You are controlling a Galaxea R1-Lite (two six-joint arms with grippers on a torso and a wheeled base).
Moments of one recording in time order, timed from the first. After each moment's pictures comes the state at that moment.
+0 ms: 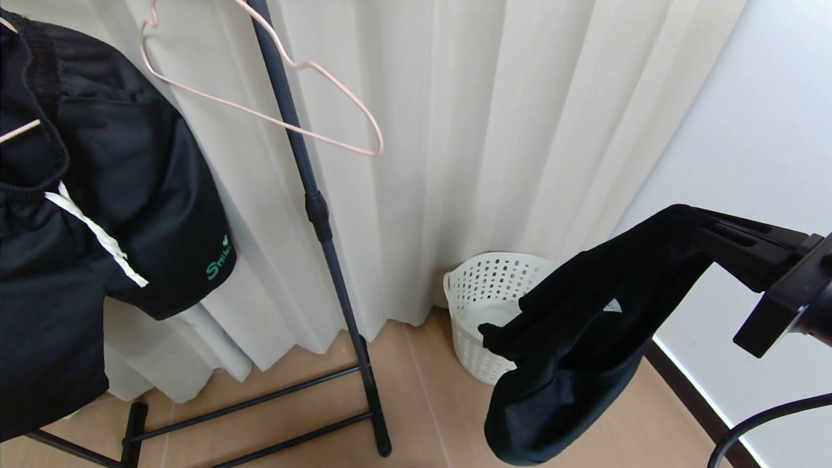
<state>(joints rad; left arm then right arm) 0.00 0.01 0.00 0.00 0.00 0.00 0.74 1.14 -0.61 -0.55 -0.31 -0.27</state>
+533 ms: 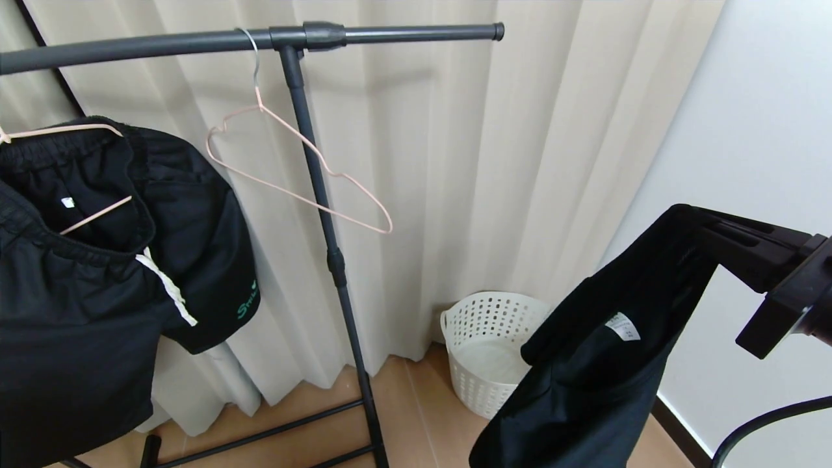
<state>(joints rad) 0.00 0.00 0.00 0.00 0.00 0.00 0.74 1.14 -0.61 -0.55 -0.31 -0.27</state>
